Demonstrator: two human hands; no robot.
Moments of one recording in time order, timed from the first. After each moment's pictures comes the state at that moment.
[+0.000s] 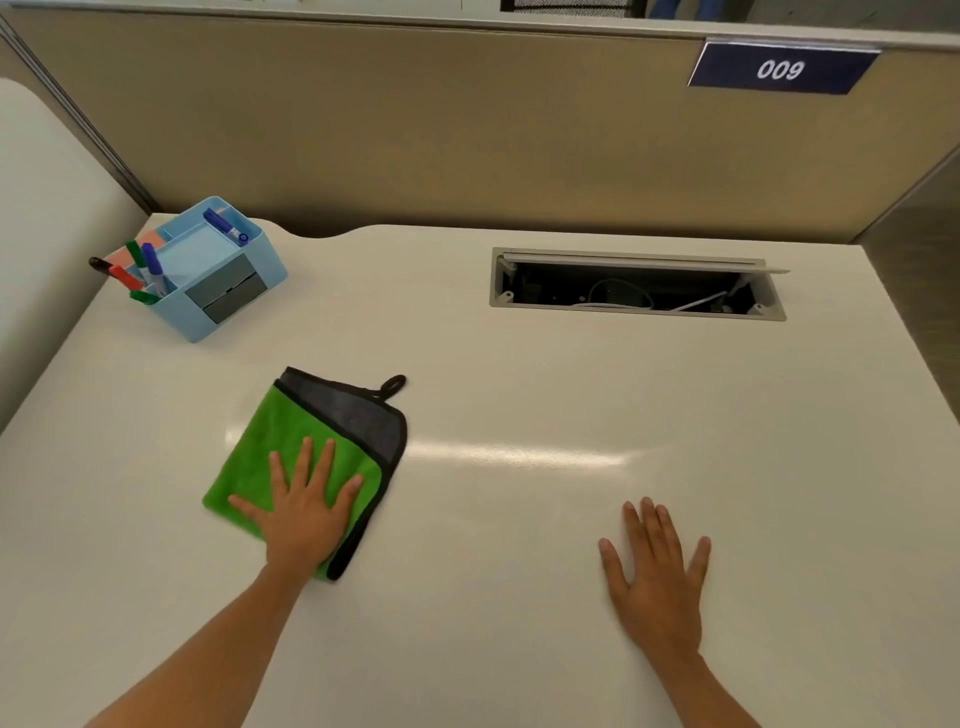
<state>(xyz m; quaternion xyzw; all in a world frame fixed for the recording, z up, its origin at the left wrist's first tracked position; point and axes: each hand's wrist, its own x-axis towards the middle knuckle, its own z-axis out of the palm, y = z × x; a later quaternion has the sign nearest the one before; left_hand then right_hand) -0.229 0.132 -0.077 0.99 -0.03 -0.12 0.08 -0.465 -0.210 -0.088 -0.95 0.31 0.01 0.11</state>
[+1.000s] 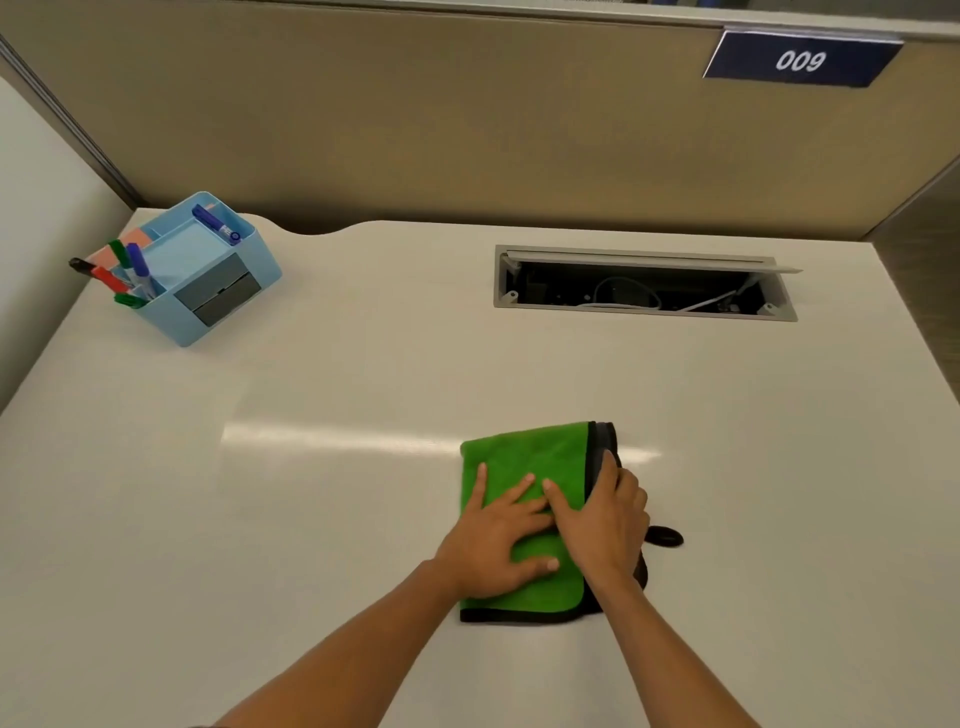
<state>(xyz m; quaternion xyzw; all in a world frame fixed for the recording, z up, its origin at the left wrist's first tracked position) -0.288 -0.023 -0.069 0.81 -0.51 -0.18 0.21 -0.355 -0.169 -0.050 -0.89 0.41 -0.03 0.20</state>
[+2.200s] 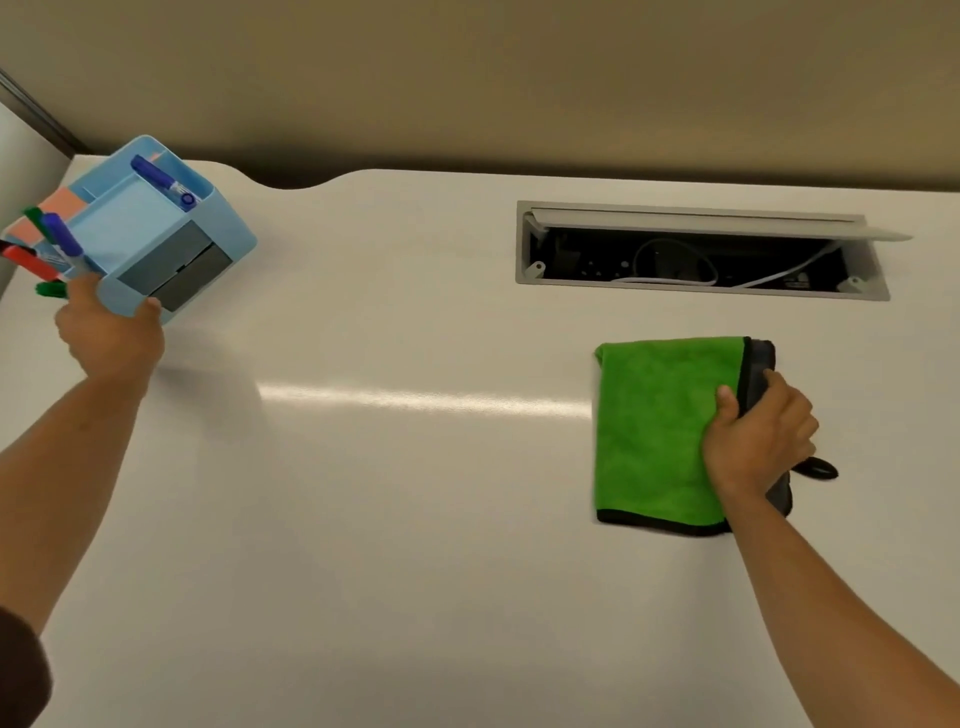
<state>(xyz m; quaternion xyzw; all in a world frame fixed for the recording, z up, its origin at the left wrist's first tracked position) 0.054 0.198 -0.026 0.91 0.20 0.05 0.35 -0.285 -0.319 -0.074 -0.82 0.51 -0.20 0.16</state>
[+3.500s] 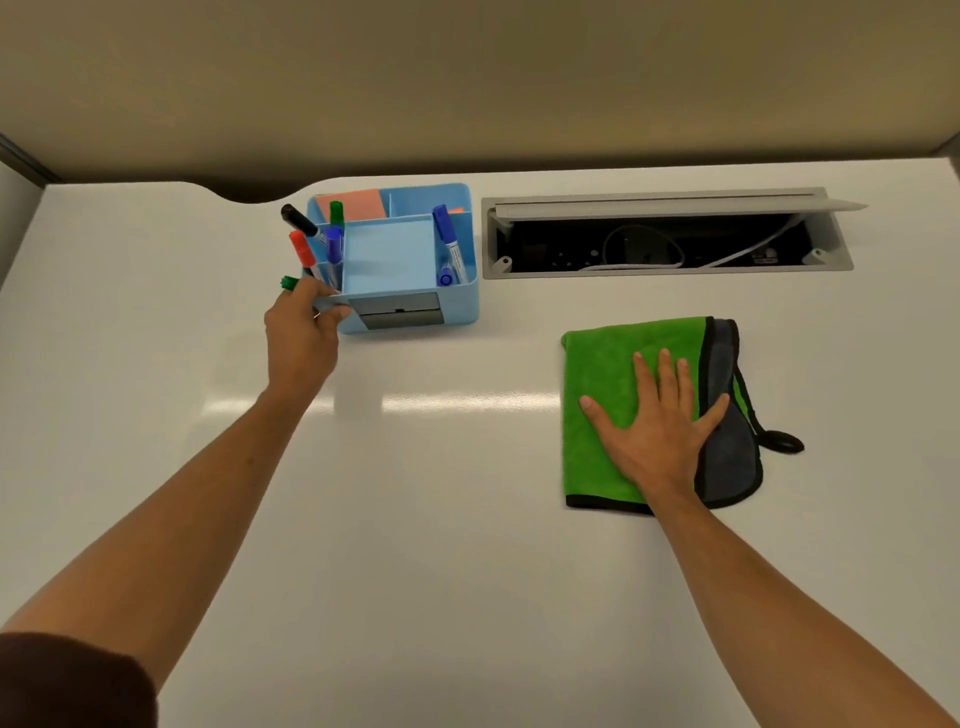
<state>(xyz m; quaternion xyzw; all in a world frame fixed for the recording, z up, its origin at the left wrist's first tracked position) -0.028 0.015 -0.019 0.92 -0.11 0.03 0.37 -0.284 -0.273 -0.084 -0.93 0.36 -0.03 0.11</state>
